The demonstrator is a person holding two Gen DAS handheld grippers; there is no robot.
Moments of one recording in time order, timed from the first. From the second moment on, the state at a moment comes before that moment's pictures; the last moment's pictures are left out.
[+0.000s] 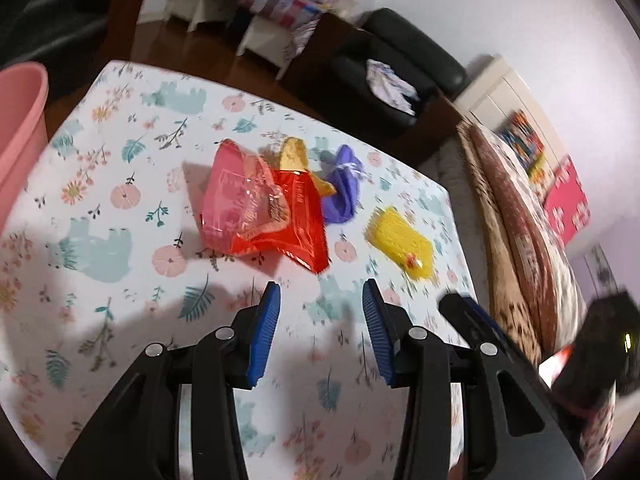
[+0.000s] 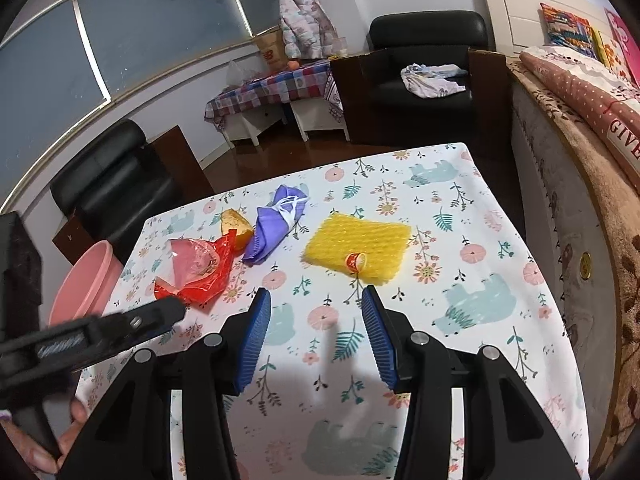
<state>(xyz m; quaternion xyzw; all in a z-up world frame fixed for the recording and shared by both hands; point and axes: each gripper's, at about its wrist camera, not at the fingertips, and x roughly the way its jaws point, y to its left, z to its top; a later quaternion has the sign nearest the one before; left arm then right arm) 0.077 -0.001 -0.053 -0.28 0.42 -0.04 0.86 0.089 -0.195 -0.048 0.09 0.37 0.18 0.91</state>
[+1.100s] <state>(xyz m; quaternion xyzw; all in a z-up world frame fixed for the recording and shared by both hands) 0.068 0.044 -0.046 -0.19 0.40 0.03 0.90 0.159 -0.190 -0.064 0.04 0.40 0.20 0.89</state>
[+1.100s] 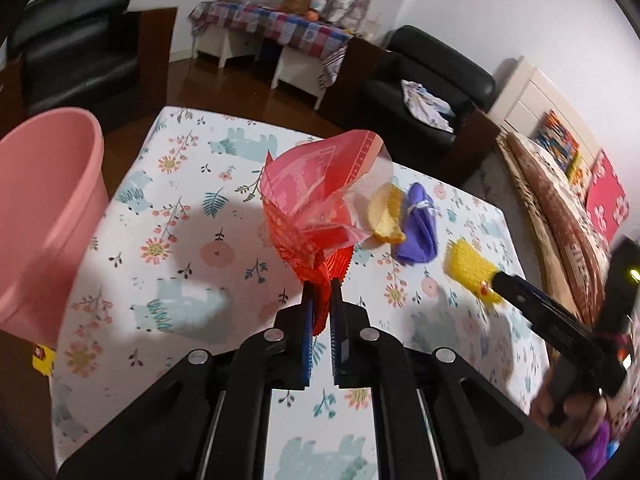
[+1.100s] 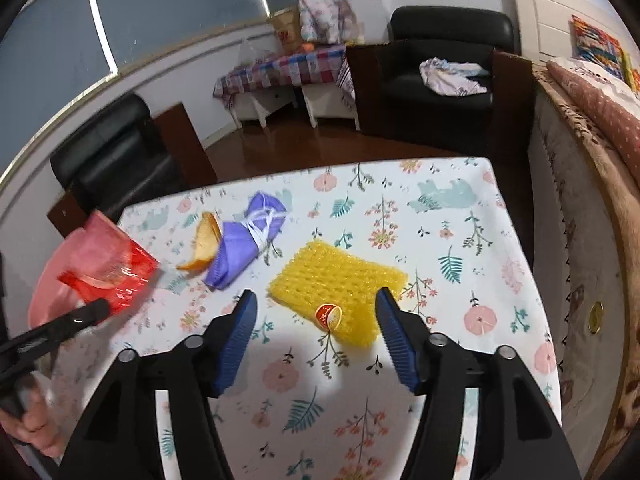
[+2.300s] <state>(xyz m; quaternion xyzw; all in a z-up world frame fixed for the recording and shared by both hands) -0.015 0.076 -0.005 -0.17 0.34 0.02 0.93 0.081 -0.134 -0.008 0.13 0.39 0.30 0.86</state>
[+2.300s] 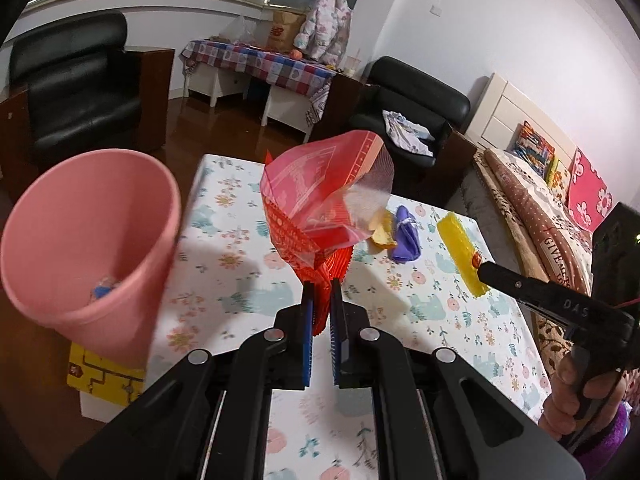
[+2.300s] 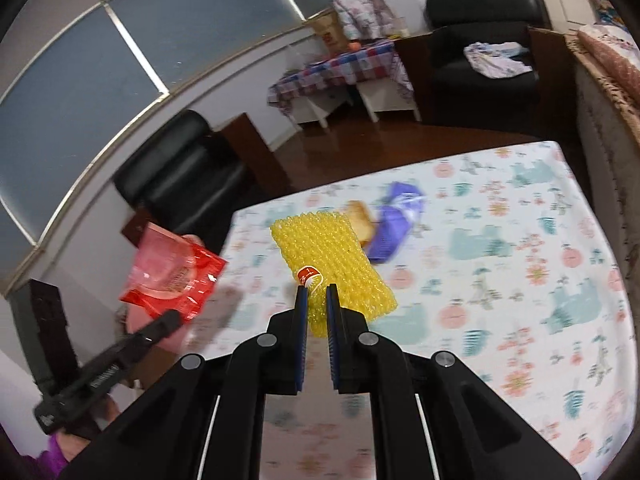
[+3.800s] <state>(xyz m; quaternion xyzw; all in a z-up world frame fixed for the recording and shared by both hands) -0.060 0.232 -0.021 -0.18 0.35 0.18 0.90 0.072 0.142 -0.024 0.07 0.47 0.46 0.75</state>
